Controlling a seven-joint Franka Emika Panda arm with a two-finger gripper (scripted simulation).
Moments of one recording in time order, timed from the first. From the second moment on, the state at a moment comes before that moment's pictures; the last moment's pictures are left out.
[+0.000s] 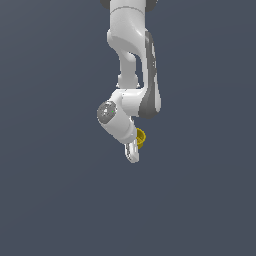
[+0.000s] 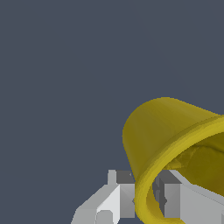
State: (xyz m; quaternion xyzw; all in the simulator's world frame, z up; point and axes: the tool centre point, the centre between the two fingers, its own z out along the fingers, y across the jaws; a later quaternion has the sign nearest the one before) arm -0.025 0.037 0.073 -0.72 0.67 0.19 0.08
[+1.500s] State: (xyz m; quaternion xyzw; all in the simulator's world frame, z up) arm -0.058 0.213 0.140 -0.72 0.67 0.19 0.07
